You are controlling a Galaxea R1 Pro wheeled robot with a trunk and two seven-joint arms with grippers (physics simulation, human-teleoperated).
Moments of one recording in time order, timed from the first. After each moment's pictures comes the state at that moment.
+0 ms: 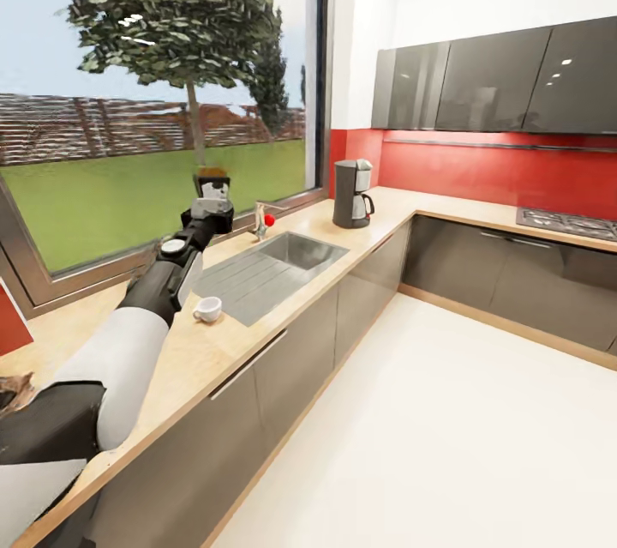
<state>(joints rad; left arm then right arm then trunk) -1.19 -0.01 0.03 -0.65 -0.06 0.04 -0.04 -0.22 -0.02 0.08 -0.04 -0.01 0.00 0.09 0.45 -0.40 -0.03</state>
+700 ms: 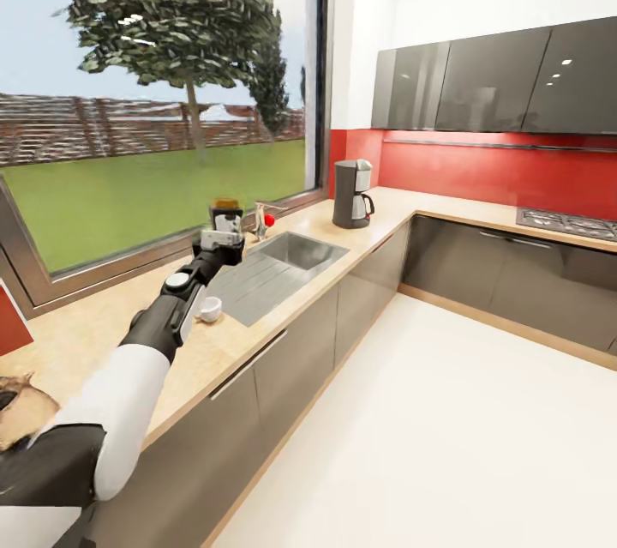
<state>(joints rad) -1.04 -0.01 0.02 -0.71 -0.07 0.02 -0.14 -0.22 -0.01 0.08 -0.04 -0.08 -0.07 0.09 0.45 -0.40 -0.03</state>
